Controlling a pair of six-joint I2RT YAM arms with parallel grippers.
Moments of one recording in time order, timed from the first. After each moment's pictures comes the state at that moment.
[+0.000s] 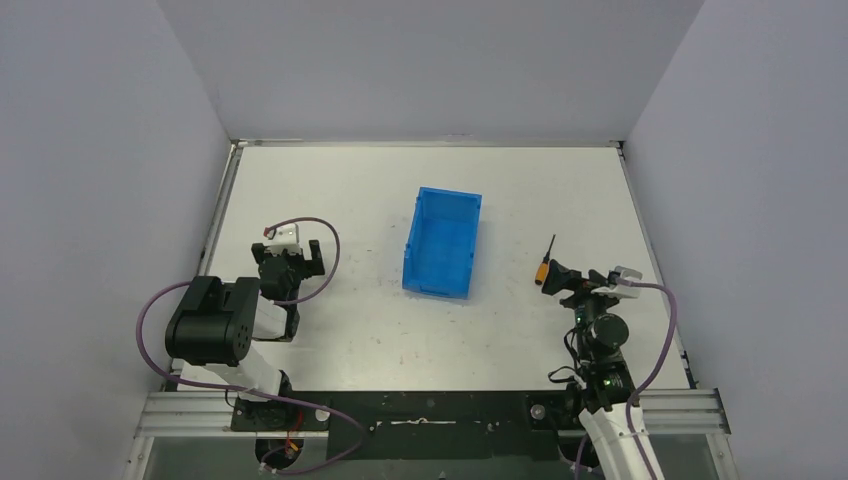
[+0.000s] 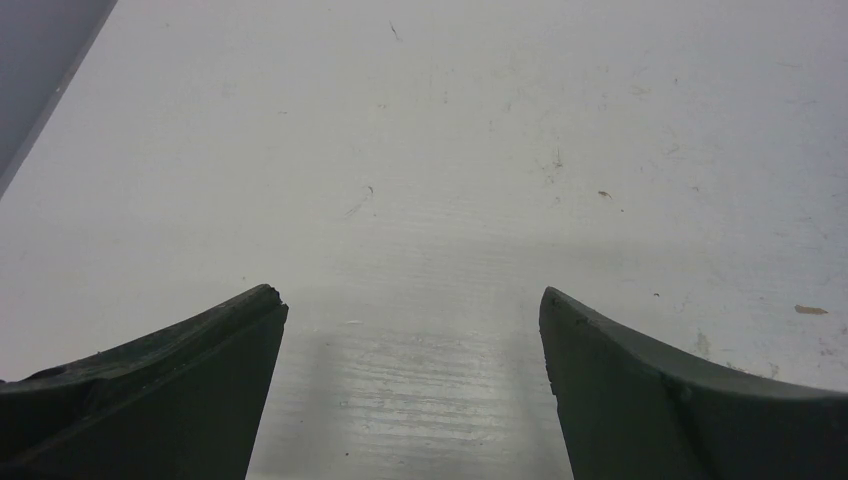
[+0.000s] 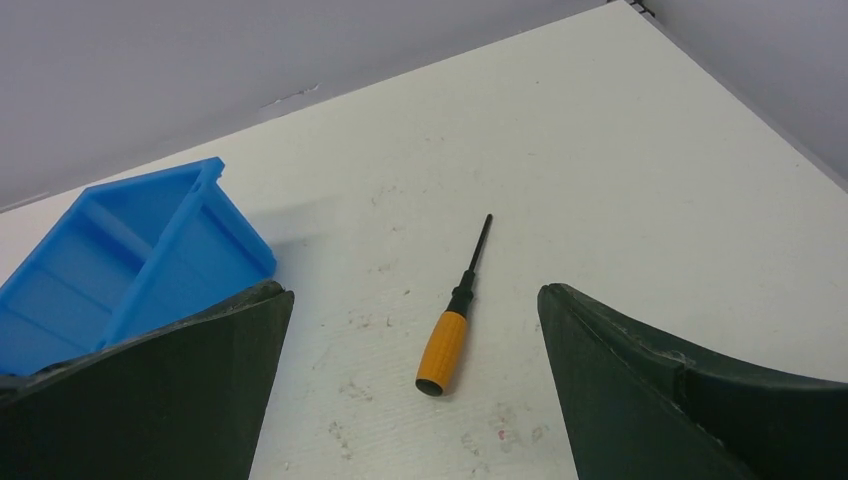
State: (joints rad) left arm -0.05 1.62 0.23 1.17 -0.15 -0.02; right arm 0.14 0.13 0.05 0.11 0.21 0.31
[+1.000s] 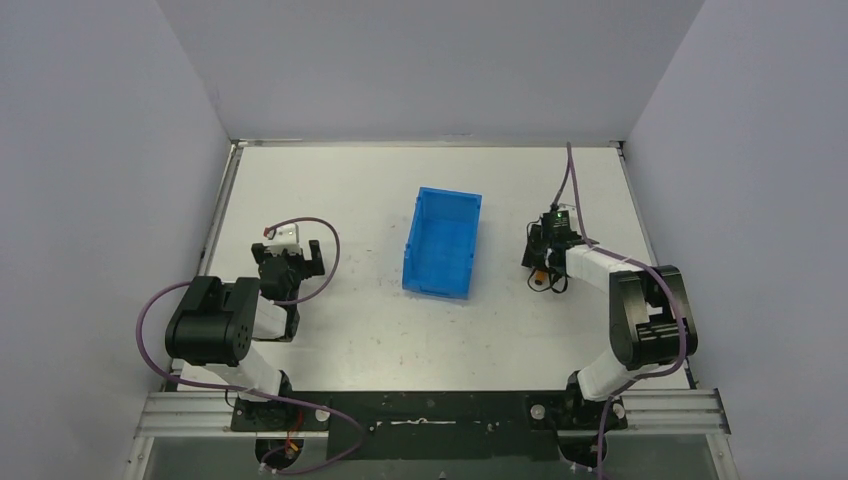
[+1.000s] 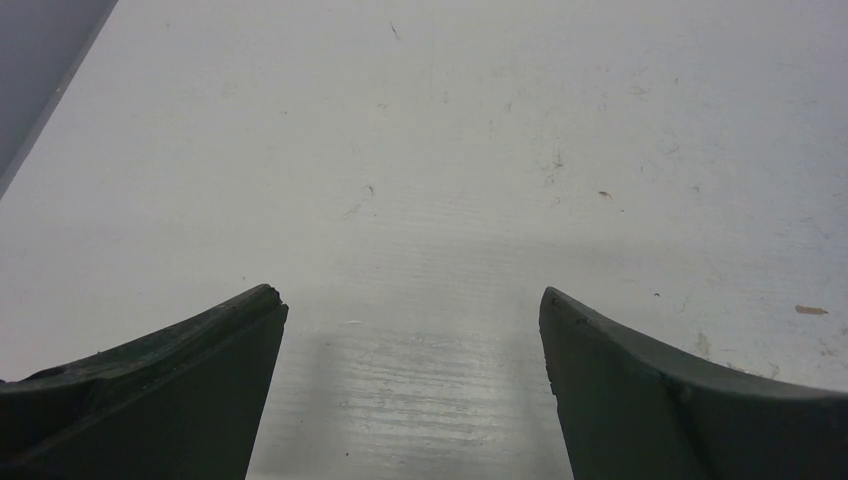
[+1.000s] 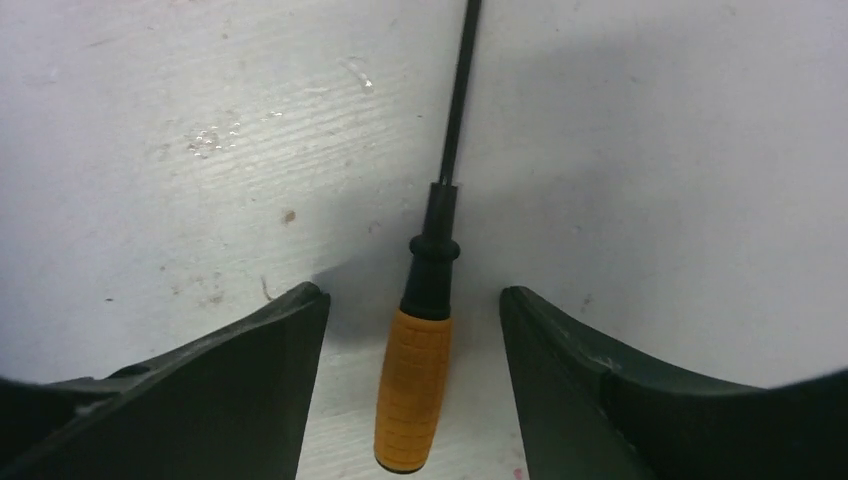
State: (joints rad) left arm -0.05 1.62 0.23 1.17 -0.15 -0.02; right arm 0.14 1.58 0.78 -0.19 0.22 0.35
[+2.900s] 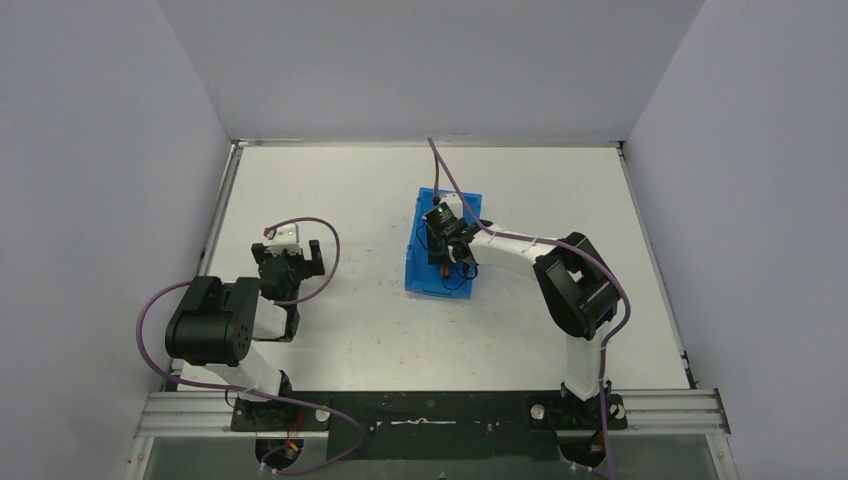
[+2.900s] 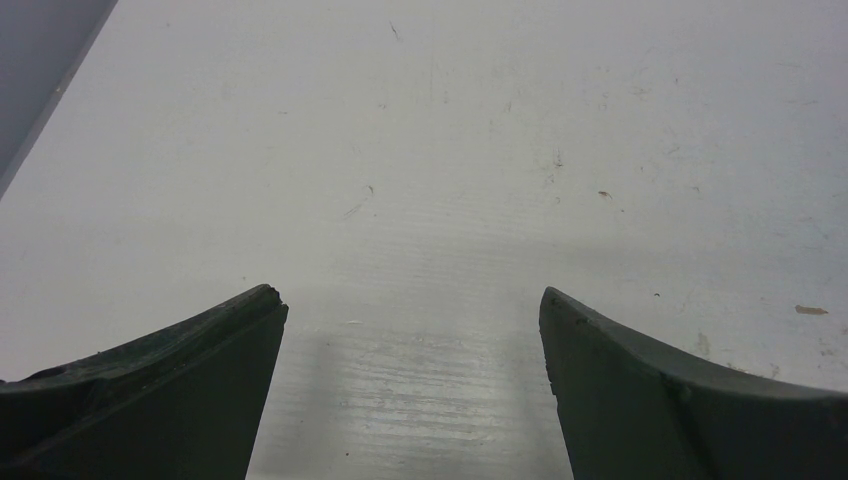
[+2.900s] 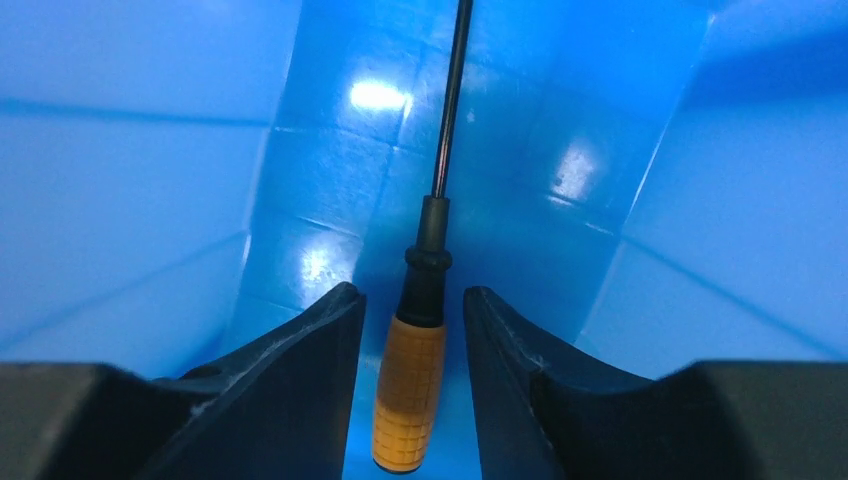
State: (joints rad) left arm -0.05 1.62 0.23 1.17 -0.15 -0.02; right arm 0.71 1.93 1.26 -0.31 0.27 0.48
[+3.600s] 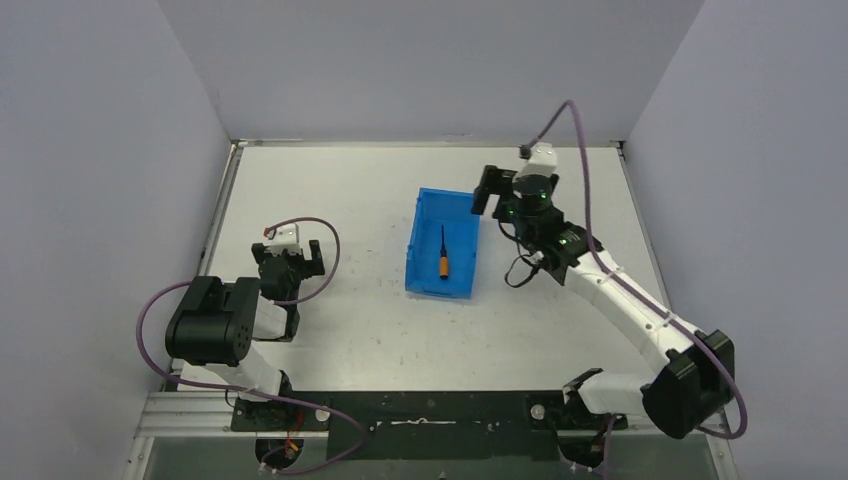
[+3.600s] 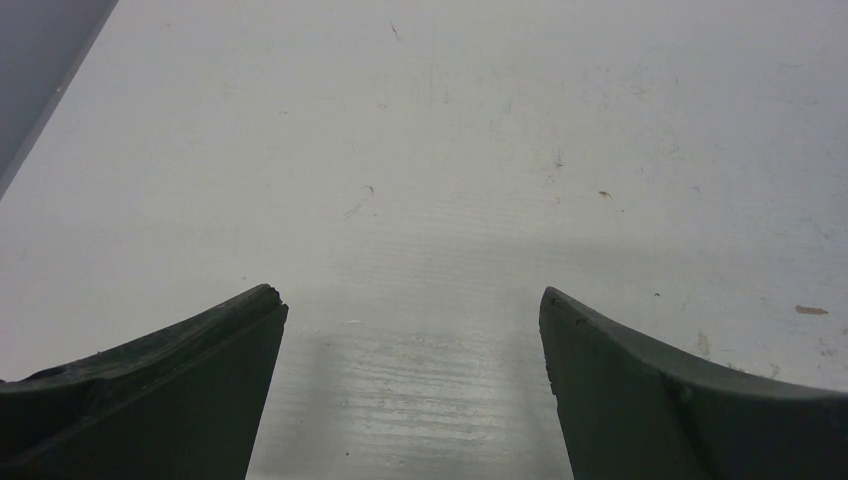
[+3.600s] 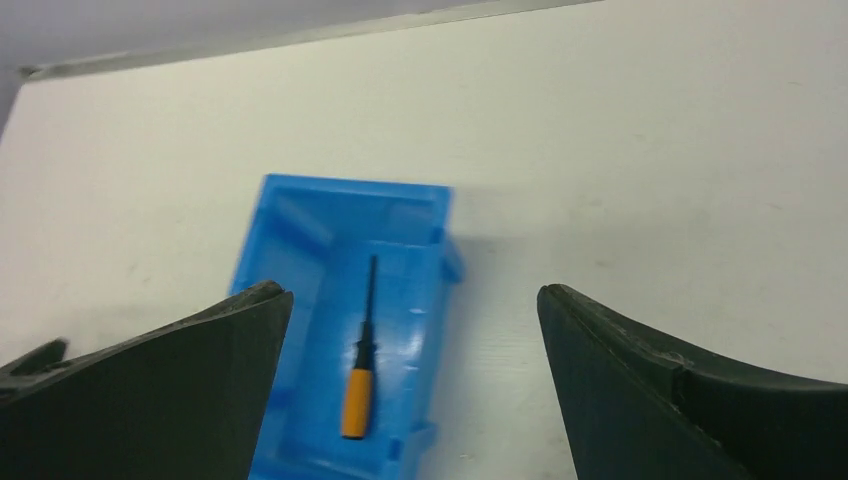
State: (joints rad) left arm -0.05 1.62 0.23 1.17 -0.15 -0.02; right arm 0.58 1.33 1.14 -0.22 0.34 0.40
